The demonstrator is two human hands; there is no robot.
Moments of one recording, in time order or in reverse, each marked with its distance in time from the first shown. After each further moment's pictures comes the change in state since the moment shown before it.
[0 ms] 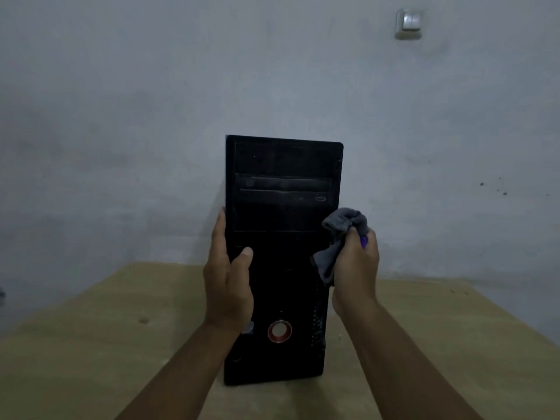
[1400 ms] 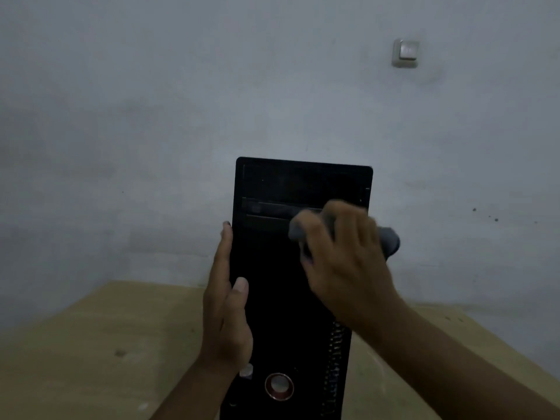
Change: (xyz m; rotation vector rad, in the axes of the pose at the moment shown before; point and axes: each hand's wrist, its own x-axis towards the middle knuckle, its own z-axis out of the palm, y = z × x) left_hand 0.016 -0.019 0.005 -0.317 -0.076 0.008; right_hand -0.005 -0.057 0.014 -1.229 -0.175 -1.451
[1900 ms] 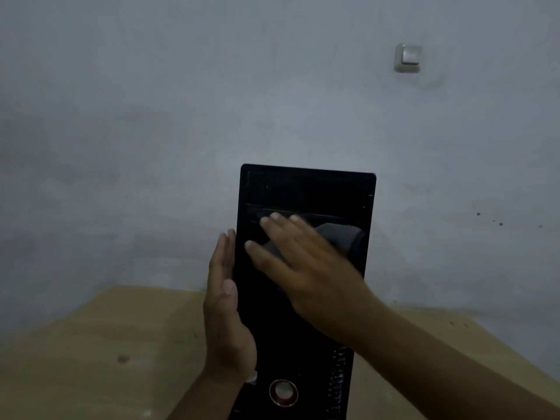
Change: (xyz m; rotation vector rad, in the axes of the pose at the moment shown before) left_hand -0.002 0.011 0.011 -0.039 0.162 0.013; right_hand 0.007 -0.015 0.012 0.119 -0.253 -0.336
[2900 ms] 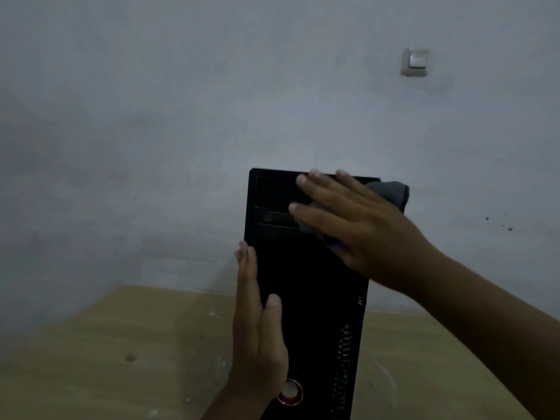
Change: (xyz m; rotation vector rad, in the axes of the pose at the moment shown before) left_hand -0.023 -0.004 0.012 0.377 -0.090 0.023; right_hand 0.013 0.073 -0.036 0.001 0.093 -0.134
